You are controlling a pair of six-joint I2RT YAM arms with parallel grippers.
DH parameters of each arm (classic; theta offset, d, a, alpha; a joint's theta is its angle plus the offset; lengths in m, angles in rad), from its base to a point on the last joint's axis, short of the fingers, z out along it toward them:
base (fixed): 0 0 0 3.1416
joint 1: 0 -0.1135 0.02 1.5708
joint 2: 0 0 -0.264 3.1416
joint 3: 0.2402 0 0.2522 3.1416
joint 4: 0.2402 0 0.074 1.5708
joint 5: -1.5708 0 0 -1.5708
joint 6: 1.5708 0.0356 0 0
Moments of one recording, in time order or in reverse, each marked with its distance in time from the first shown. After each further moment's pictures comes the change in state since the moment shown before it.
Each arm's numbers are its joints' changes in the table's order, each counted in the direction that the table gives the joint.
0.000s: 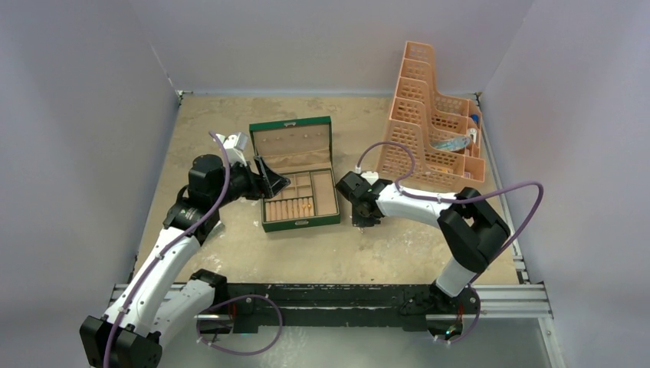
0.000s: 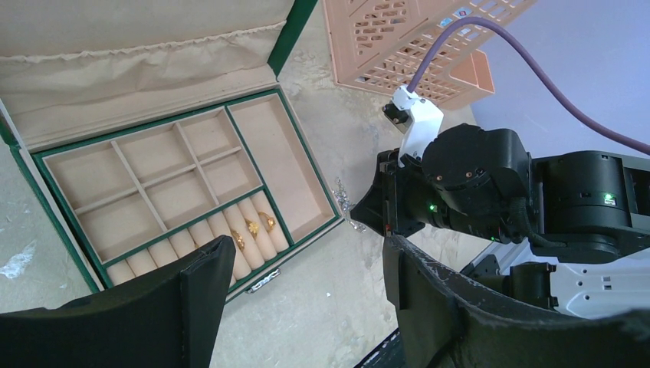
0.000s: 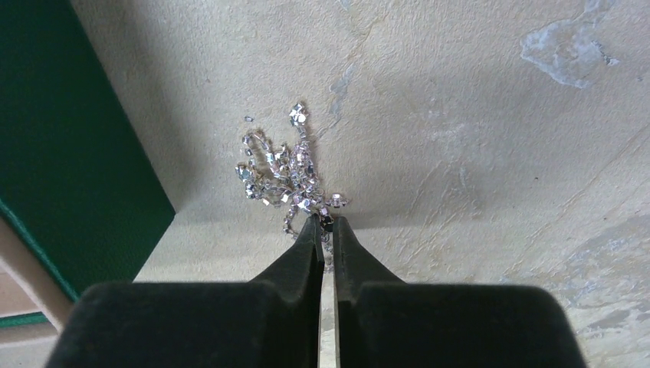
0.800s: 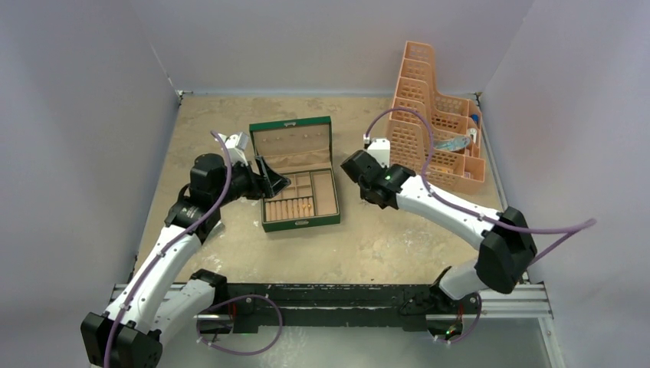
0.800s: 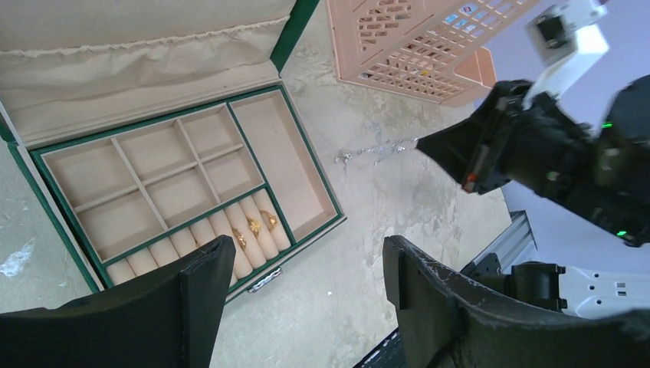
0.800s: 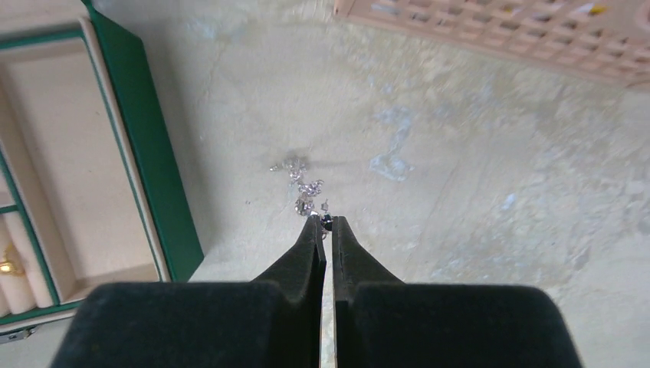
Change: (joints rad) left arm 0.000 0.013 0.000 -0.001 0.002 0.000; right arm -0.004 -0.175 0.173 0.145 -0.305 -0.089
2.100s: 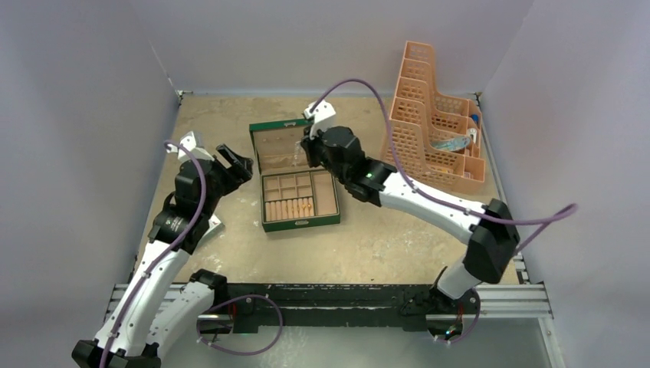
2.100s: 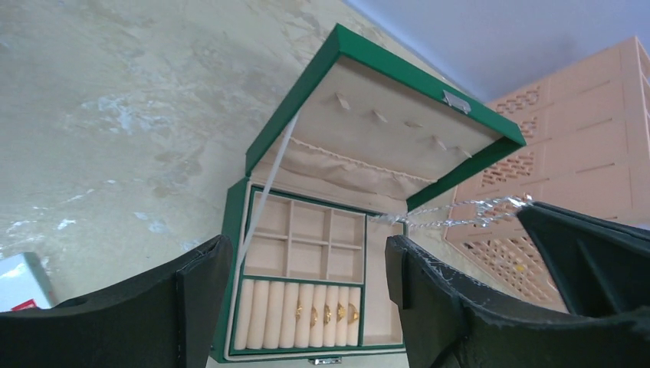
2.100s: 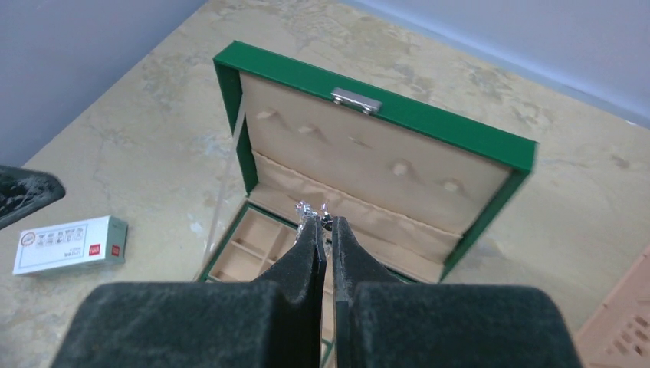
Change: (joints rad) left arm 0.000 -0.105 0.076 0.167 0.608 -0.175; right arm -0.107 0.055 0.167 -0.763 0.300 -0.577
